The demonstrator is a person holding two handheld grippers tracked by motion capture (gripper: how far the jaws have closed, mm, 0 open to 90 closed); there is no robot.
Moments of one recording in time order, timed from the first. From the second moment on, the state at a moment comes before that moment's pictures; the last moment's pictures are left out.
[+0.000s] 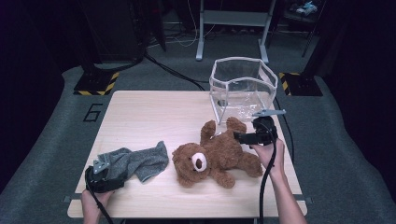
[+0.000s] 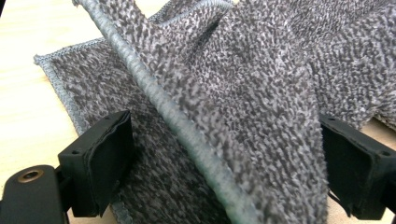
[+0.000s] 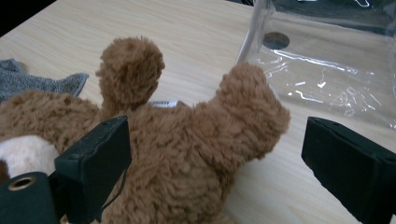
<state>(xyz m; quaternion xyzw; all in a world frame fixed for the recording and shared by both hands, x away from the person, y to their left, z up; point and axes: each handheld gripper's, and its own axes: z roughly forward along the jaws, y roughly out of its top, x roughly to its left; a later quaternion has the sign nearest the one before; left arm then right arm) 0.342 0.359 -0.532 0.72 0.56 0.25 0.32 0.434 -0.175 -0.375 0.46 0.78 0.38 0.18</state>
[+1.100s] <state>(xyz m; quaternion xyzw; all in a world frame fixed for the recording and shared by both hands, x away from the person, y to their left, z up) 0.323 0.340 -0.510 0.73 0.53 0.25 0.35 0.365 -0.181 -0.426 0.48 0.77 0.39 0.16</state>
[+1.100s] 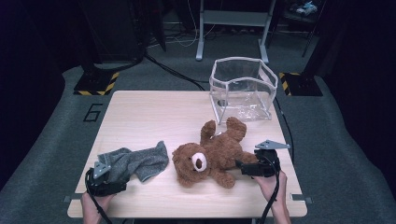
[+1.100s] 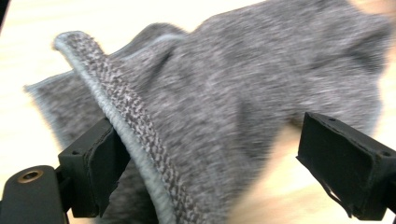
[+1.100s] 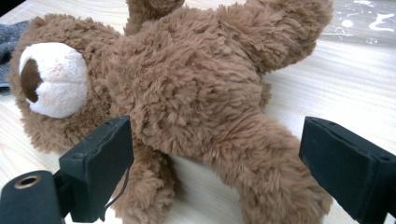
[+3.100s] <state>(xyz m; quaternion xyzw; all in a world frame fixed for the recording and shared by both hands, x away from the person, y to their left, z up) 0.352 0.317 -0.497 0.73 0.52 0.28 0.34 0.407 -0.145 -0.464 0.48 0.79 0.37 0.10</state>
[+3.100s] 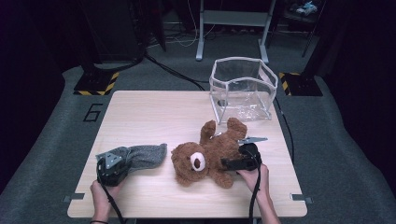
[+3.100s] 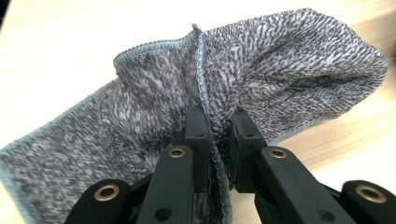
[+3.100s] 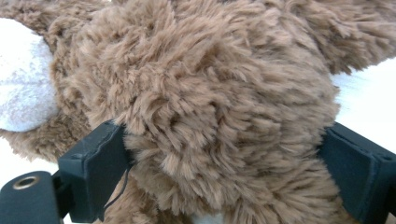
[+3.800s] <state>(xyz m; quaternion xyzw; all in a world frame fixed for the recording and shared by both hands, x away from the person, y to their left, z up) 0.363 0.316 -0.445 0.72 0.49 0.32 0.37 0.407 -0.131 -0.464 0.47 0.79 0.38 0.10</state>
